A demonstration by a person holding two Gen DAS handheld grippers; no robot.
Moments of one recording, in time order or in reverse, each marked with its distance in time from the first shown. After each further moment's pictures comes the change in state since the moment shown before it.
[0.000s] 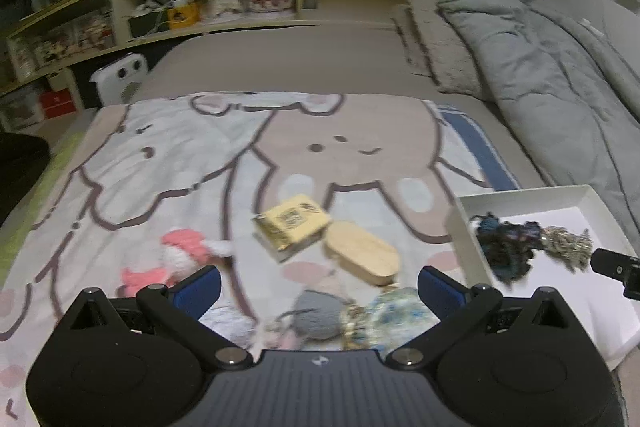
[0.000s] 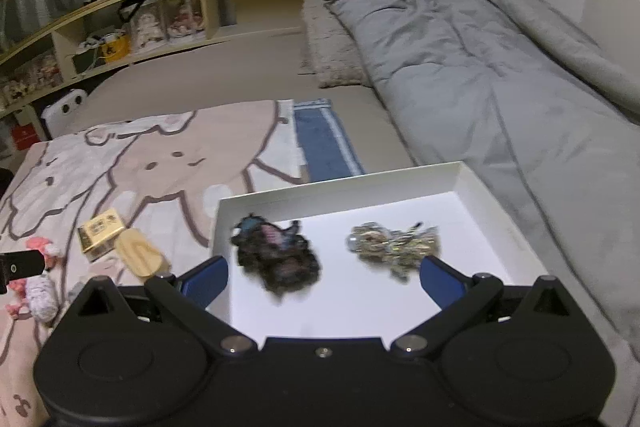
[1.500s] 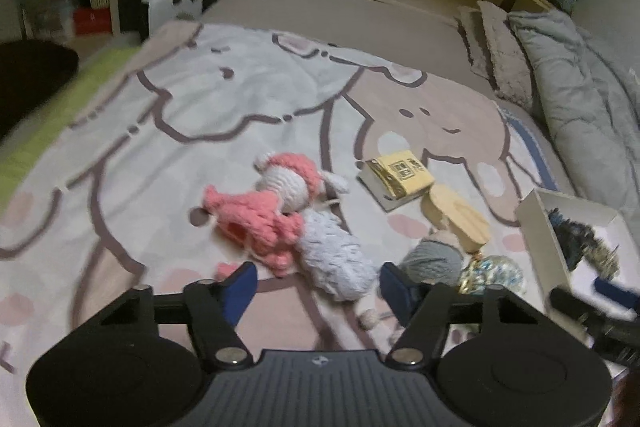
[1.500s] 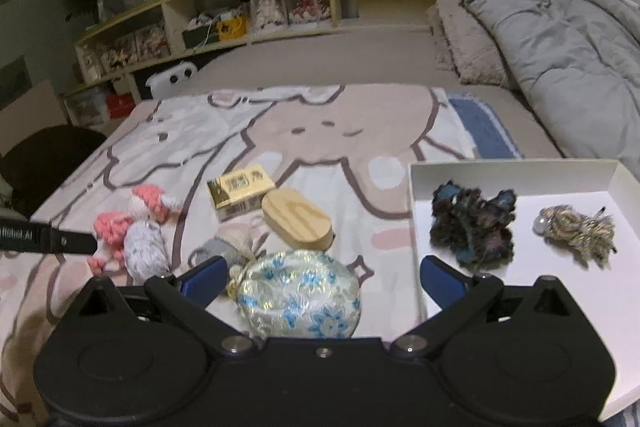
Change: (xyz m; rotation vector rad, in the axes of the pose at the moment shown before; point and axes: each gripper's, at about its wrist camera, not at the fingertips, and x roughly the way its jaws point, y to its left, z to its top) left arm 0.018 0.120 -0.050 -0.219 0.077 -0.054; right arm 0.025 0.110 -0.054 -0.119 -0.013 0.275
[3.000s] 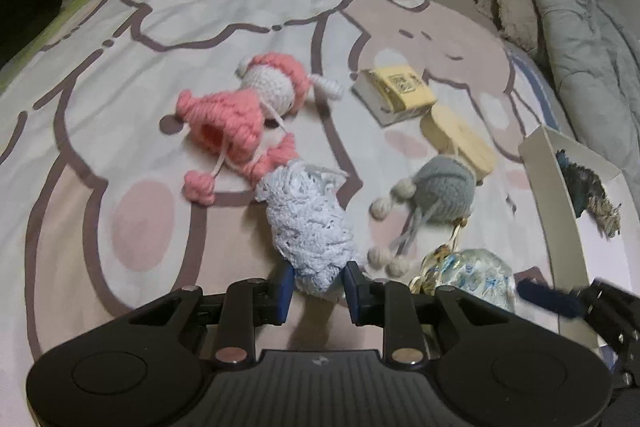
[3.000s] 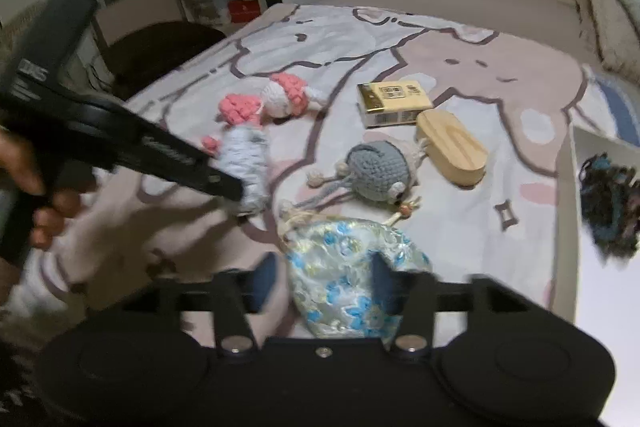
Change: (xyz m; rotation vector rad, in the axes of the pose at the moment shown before) left arm 0.031 -0.002 -0.028 -0.012 0.205 -0.010; right arm 0.007 0.059 -0.031 -0.288 0.193 0.267
